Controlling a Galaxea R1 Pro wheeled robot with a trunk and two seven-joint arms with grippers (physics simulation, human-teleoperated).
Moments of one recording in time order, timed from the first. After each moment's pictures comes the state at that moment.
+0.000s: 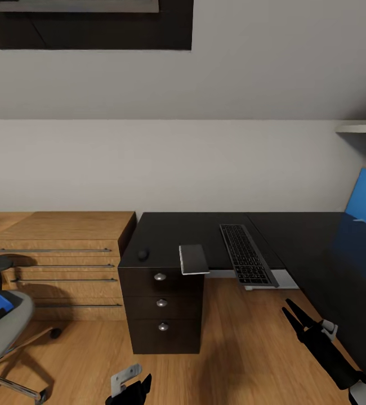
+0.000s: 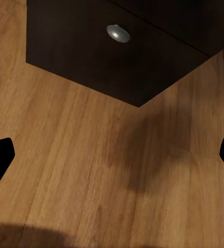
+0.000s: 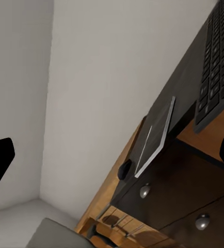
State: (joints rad) left arm -0.06 -0.04 -0.22 -0.96 0.56 0.09 0.14; right arm -0.18 -0.28 -0.20 -0.92 -1.13 0.35 1.00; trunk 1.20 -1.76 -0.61
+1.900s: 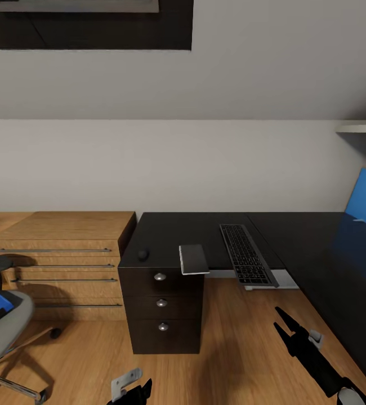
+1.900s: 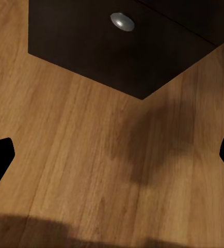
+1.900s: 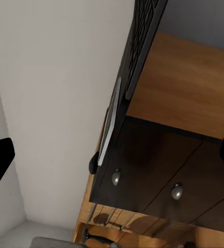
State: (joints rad) left arm -0.06 -0.05 -0.23 -0.93 0.56 0.09 0.14; right arm -0.18 -0.21 -0.23 -0.88 -1.16 0.44 0.78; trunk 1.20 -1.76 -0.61
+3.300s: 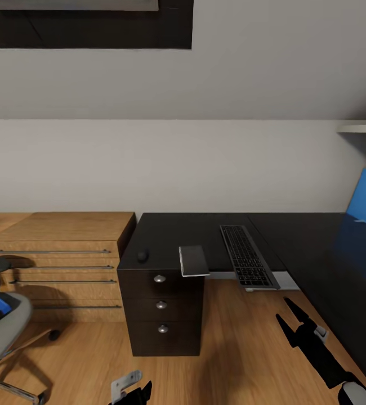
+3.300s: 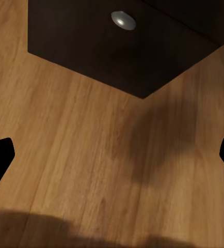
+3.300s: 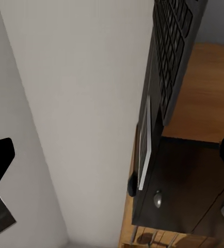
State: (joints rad) left arm -0.06 -0.05 -0.23 -0.91 0.56 0.09 0.13; right arm -0.18 -0.21 -0.25 -0.93 -1.37 0.54 0.71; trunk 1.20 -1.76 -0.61
